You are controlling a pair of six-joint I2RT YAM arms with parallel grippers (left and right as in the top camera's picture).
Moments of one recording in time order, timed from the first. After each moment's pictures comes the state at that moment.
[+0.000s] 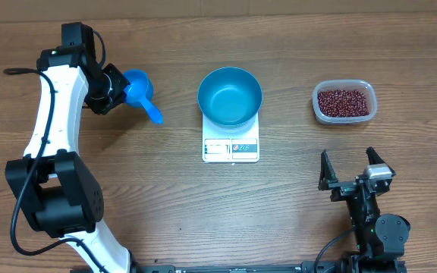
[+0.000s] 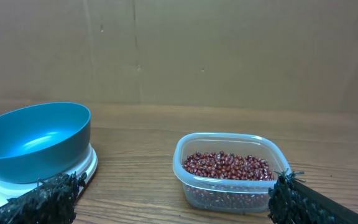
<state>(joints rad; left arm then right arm) 0.13 1.95 1.70 -1.08 0.17 -0.64 -0.04 0.01 0.02 -0.02 -0.15 -0.01</state>
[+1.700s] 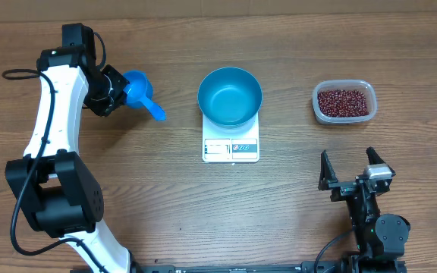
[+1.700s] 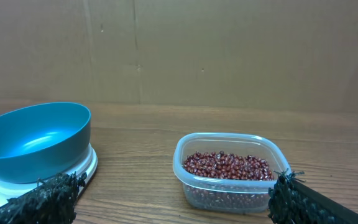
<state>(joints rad) 0.13 1.95 1.70 -1.10 0.17 -0.73 -0.04 0.01 0.02 -0.02 -0.15 -0.01</state>
